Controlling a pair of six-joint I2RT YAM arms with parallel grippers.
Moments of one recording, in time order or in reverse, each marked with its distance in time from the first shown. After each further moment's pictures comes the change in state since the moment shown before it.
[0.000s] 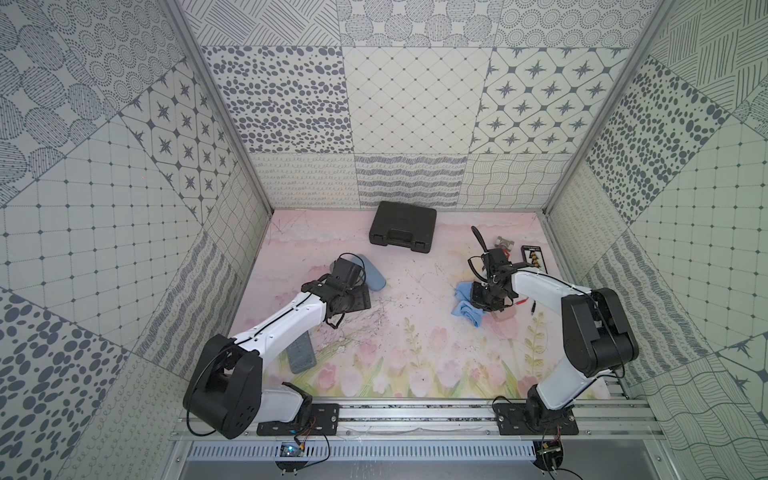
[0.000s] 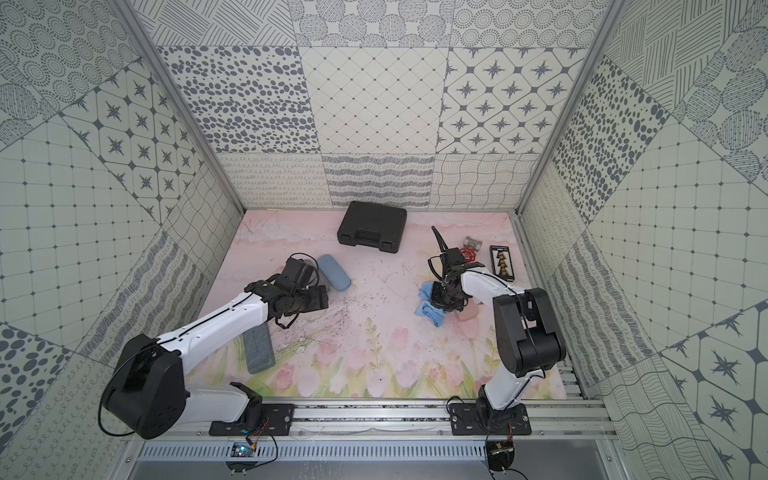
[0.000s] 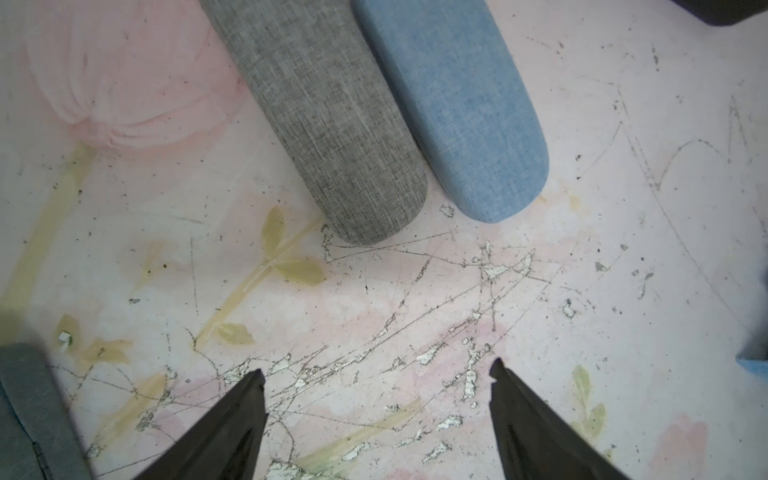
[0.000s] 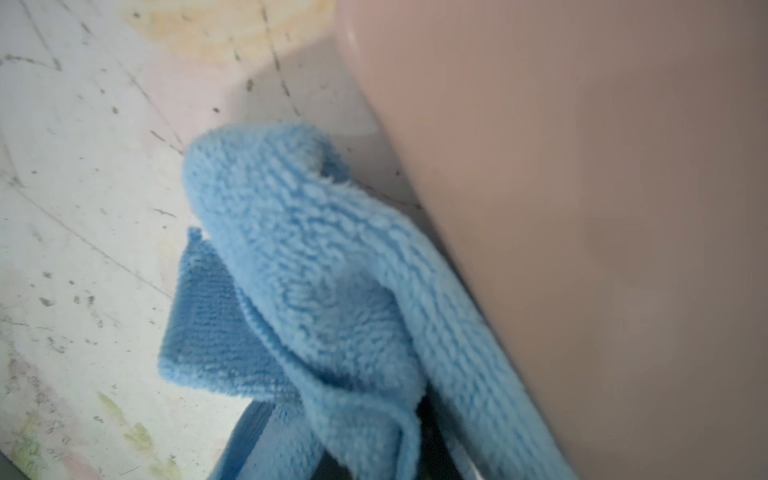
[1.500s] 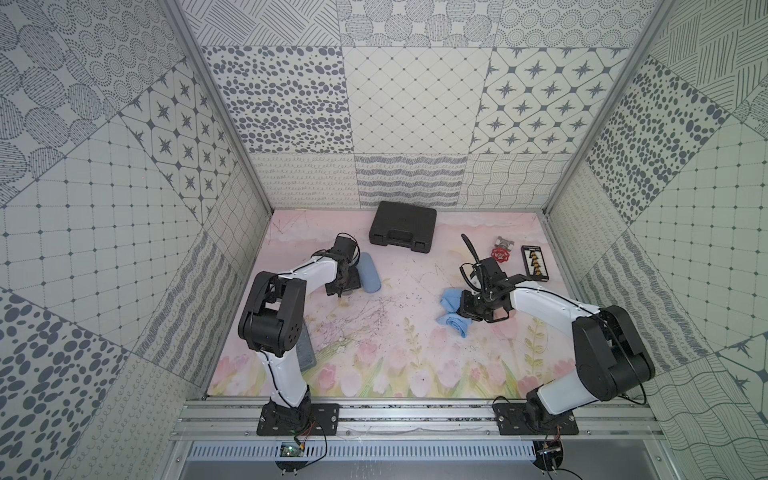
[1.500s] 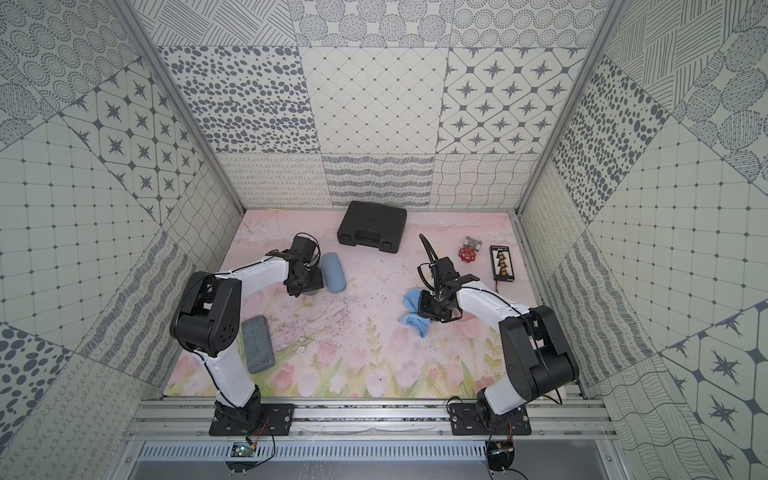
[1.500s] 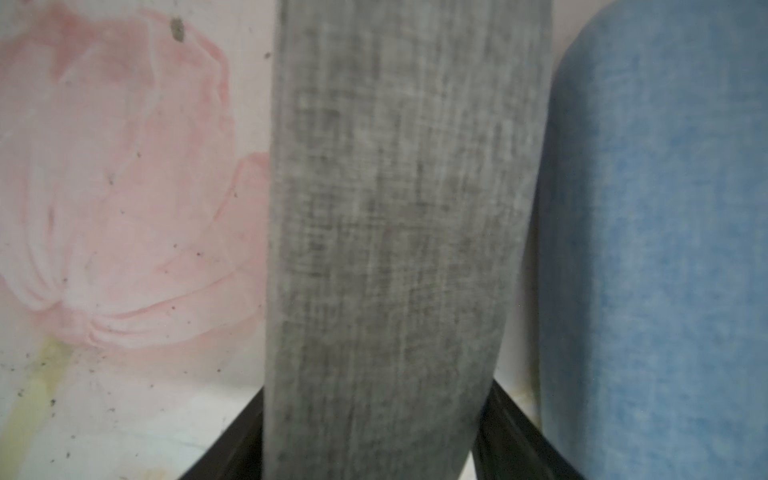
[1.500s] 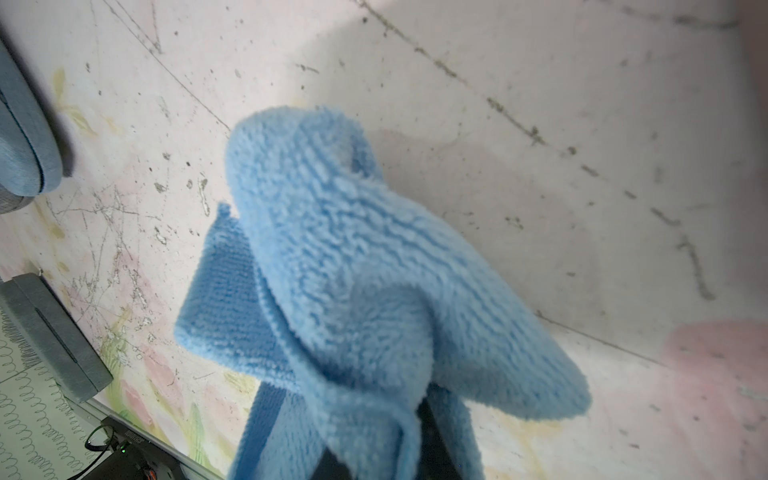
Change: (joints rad) left arm 0.172 0.453 0.286 0.025 0.005 0.093; right arm 0.106 -0.128 -0.124 0.078 -0.097 0.084
